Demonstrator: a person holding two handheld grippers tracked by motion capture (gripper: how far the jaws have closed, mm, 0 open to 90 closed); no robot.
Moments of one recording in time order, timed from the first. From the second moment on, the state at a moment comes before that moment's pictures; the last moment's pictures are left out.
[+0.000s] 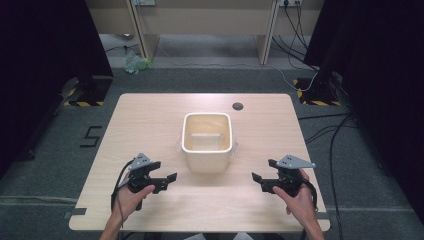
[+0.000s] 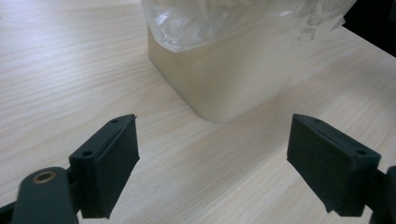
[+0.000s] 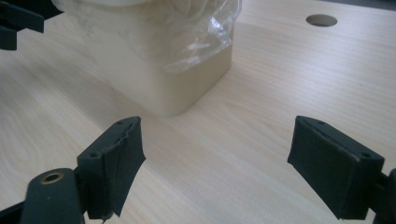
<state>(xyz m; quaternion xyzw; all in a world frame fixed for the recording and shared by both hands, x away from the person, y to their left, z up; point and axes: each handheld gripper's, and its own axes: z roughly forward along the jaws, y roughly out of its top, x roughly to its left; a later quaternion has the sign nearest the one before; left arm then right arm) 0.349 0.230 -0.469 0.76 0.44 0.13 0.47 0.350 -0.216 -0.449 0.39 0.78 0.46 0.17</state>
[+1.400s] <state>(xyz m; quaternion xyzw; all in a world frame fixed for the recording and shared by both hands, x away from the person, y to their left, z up) 0.344 0.224 -0.515 0.79 0.45 0.15 0.39 0.328 -0.216 -0.508 0.41 0.82 0.37 0.16</state>
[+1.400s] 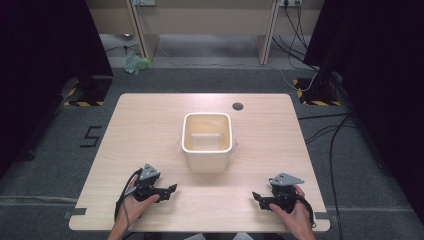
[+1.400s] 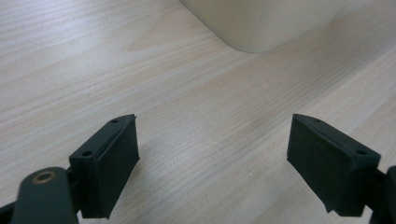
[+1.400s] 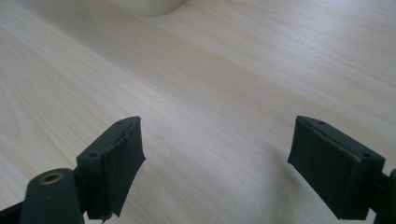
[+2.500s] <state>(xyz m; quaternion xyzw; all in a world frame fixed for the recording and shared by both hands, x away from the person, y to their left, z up) 0.340 0.210 -0.524 0.81 0.43 0.18 0.36 0.321 -0.215 -0.517 0.41 0.83 0.35 0.18</state>
